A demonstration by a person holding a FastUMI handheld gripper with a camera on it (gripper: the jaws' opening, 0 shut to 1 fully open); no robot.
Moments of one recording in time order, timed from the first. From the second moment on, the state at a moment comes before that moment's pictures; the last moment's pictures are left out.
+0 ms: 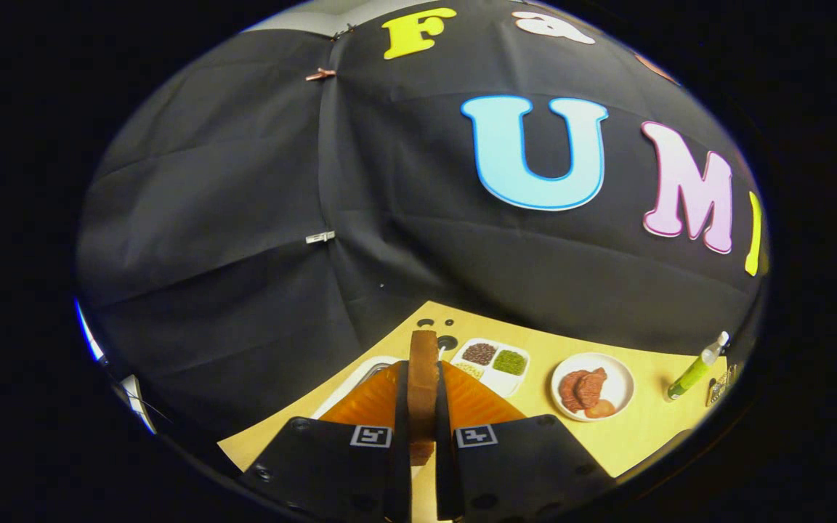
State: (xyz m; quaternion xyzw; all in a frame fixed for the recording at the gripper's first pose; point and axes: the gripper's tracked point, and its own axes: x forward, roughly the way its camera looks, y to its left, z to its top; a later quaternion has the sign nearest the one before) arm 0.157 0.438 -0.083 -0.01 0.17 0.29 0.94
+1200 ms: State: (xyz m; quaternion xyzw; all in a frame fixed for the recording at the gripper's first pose) arm 0.101 0.207 -0.267 0.11 0.33 0.17 0.92
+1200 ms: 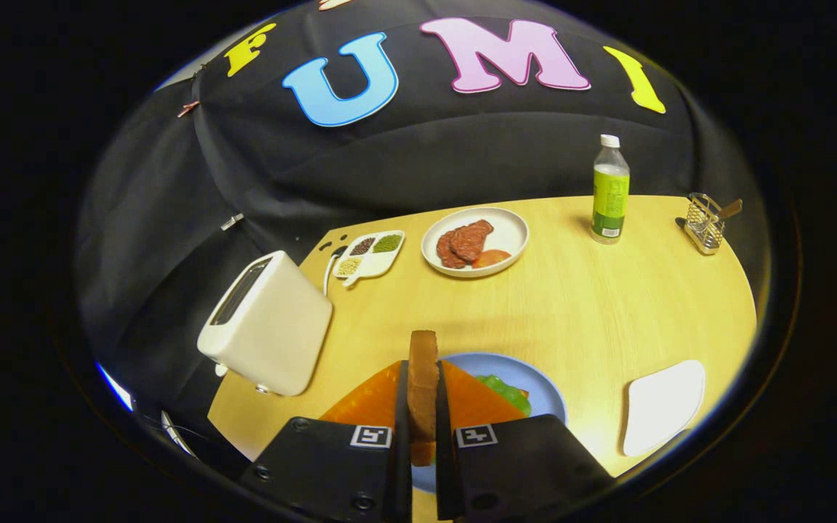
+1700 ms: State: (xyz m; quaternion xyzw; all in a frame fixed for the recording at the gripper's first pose) arm 0.095 0.173 -0.302 0.08 0.35 0.15 0.92
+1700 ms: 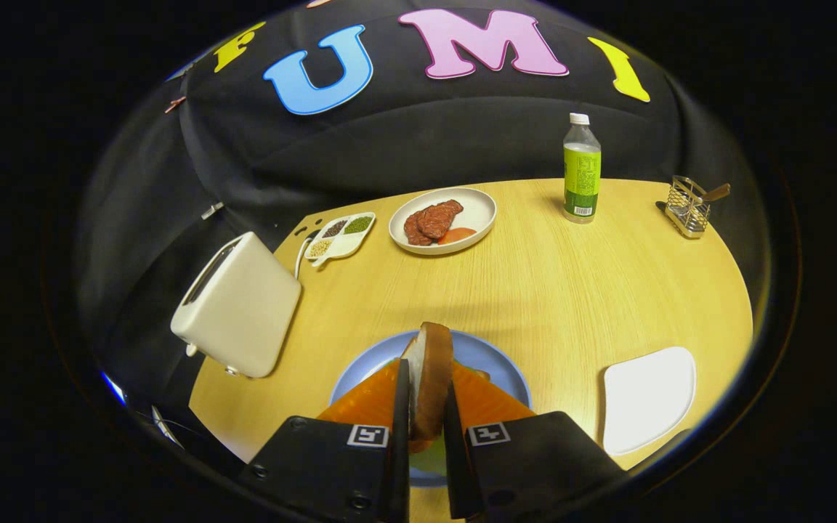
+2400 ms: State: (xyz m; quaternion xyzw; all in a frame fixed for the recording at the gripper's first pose) arm 0.060 0.141 -0.326 -0.05 0.36 0.15 0.92
